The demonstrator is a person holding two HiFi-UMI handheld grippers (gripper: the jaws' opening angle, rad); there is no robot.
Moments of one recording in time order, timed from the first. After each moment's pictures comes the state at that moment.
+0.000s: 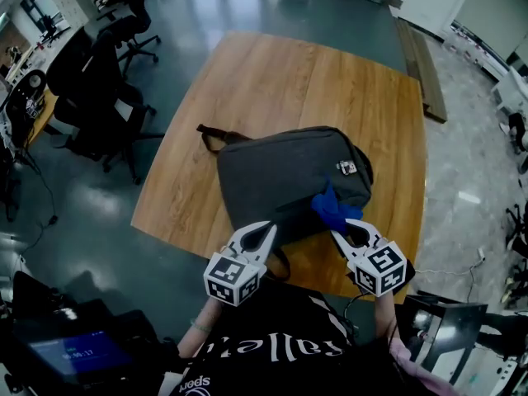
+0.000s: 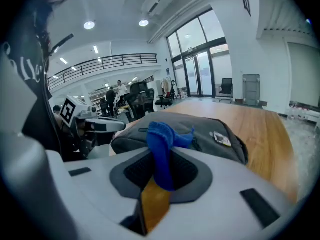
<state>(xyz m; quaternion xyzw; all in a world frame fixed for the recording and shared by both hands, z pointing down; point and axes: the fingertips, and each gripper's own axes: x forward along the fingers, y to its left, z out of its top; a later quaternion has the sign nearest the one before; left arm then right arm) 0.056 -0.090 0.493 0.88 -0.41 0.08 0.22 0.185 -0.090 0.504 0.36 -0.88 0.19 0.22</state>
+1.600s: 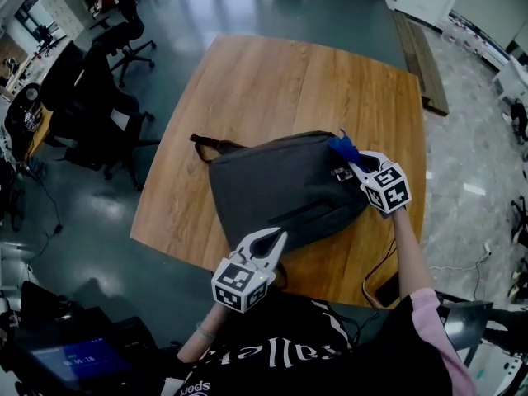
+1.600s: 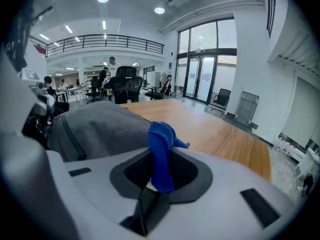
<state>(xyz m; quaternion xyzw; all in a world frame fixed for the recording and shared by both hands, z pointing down) 0.097 -0.108 0.490 0.89 -0.37 0.10 0.23 0.269 -0.299 0.542 0.39 -0.86 0.09 0.32</state>
